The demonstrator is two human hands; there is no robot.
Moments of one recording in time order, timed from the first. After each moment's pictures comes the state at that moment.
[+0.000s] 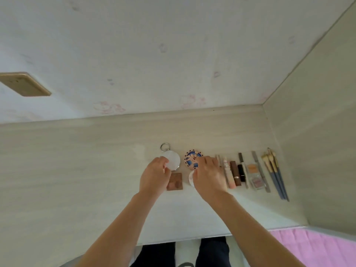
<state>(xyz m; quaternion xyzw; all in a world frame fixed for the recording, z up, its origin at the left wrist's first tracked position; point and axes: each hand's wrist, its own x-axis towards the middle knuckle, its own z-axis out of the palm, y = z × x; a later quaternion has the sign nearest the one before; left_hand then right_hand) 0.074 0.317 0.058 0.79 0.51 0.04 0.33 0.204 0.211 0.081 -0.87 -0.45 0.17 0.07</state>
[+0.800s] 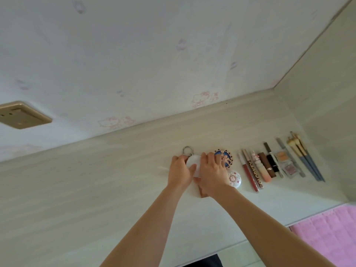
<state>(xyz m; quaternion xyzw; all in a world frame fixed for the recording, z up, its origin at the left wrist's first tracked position) 0.080 0.381 0.028 0.77 0.45 -0.04 0.45 0.146 0.290 0.042 -0.90 -0.39 0.17 0.01</state>
